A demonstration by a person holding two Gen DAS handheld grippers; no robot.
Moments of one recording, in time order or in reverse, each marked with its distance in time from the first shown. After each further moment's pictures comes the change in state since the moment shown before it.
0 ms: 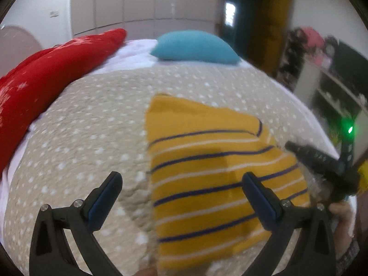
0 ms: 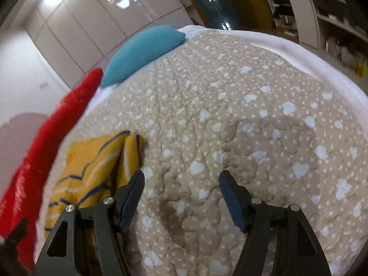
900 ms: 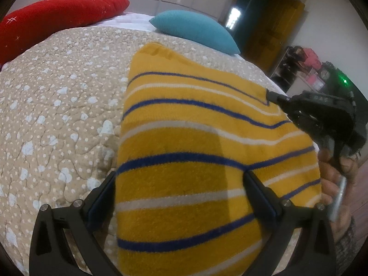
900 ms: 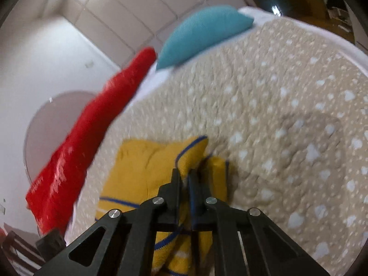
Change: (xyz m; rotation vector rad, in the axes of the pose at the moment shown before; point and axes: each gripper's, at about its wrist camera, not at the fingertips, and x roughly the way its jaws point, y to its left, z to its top) left arm 0.053 0.032 -0.056 -0.217 0.028 -0.198; right arm 0.050 0.061 0.048 -0.107 0.119 0.320
